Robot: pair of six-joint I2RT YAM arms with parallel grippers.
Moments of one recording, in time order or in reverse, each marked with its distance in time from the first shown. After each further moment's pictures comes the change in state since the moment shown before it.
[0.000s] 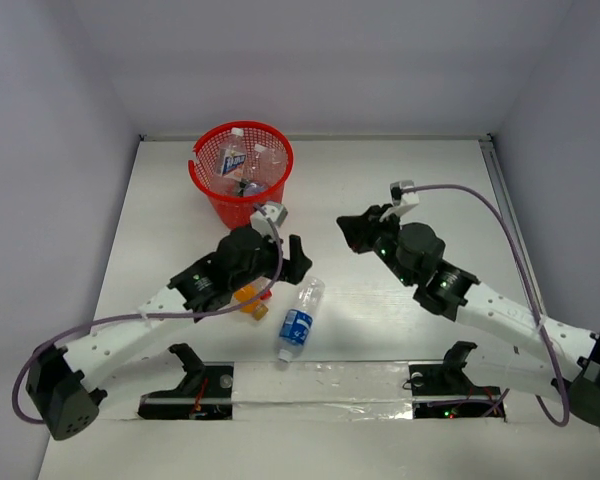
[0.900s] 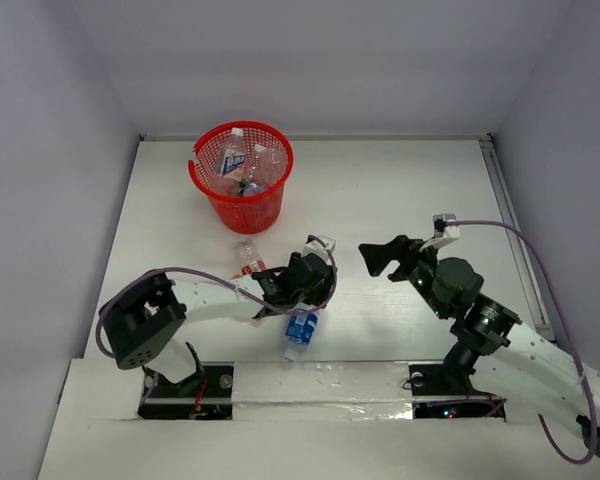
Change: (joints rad) left arm -0.271 0.569 -0.001 0.139 -0.284 -0.051; right arm 0.000 -0.441 -0.248 -0.250 0.072 0.129
